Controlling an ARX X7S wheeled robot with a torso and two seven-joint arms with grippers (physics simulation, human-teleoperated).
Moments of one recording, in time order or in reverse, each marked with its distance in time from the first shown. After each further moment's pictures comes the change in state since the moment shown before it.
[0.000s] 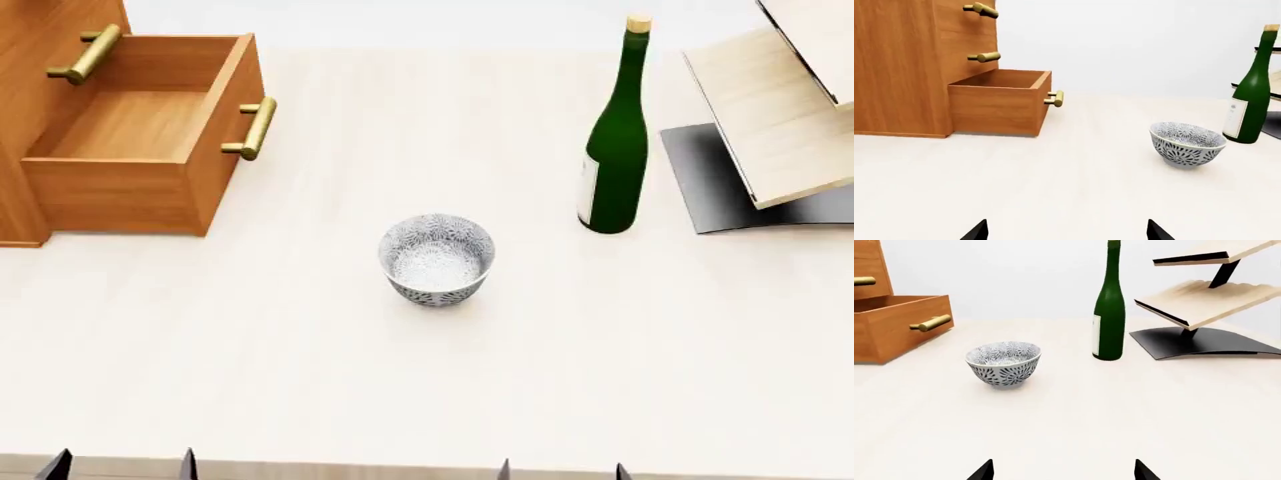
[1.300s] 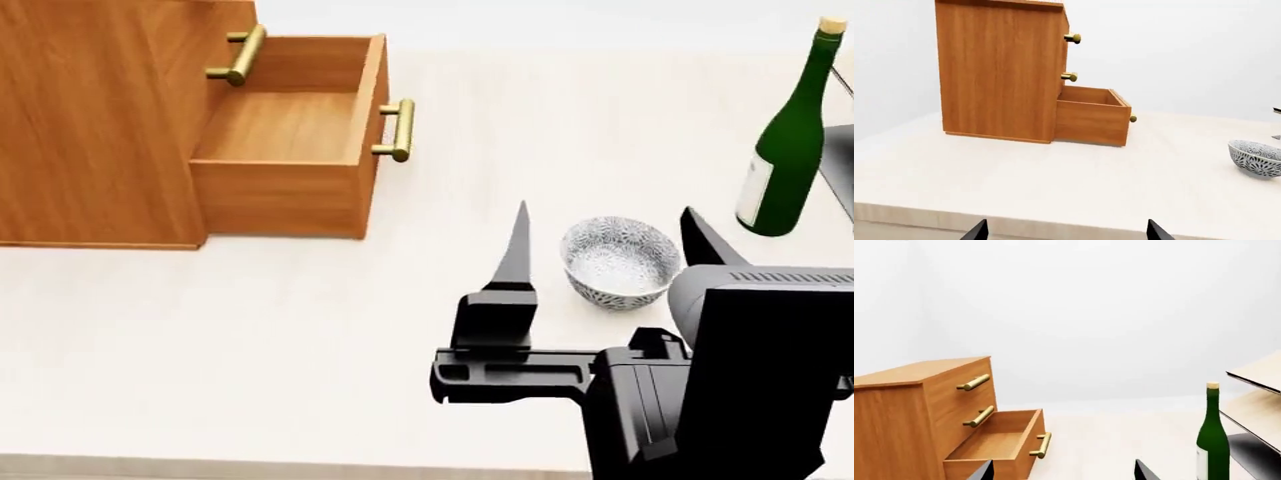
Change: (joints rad) left arm 0.404 -0.102 0.014 0.292 -0.097 0.180 -0.088; right arm 0.583 0.150 0.315 -0.926 0.922 1.280 0.499
